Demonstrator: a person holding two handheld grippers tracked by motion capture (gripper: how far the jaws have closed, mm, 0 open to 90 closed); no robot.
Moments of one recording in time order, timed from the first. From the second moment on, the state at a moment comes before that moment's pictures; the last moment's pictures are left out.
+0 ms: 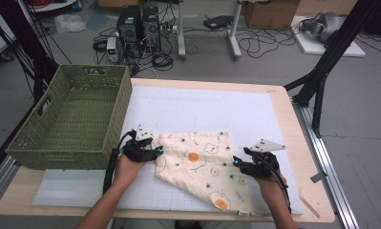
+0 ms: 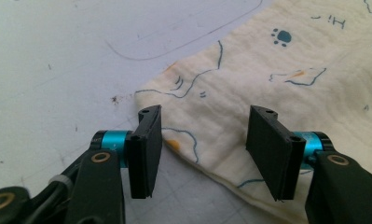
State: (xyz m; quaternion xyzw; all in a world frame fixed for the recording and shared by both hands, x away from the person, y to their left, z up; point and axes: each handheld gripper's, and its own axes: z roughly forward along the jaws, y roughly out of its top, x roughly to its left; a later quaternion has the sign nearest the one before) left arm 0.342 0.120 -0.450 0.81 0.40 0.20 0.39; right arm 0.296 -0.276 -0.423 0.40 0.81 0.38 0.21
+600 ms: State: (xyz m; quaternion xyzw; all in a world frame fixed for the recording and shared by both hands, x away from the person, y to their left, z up) left arm 0.361 0.121 -0.437 0.79 0.40 0.23 0.40; right arm 0.363 -0.218 -0.446 0.42 0.82 0.35 0.18
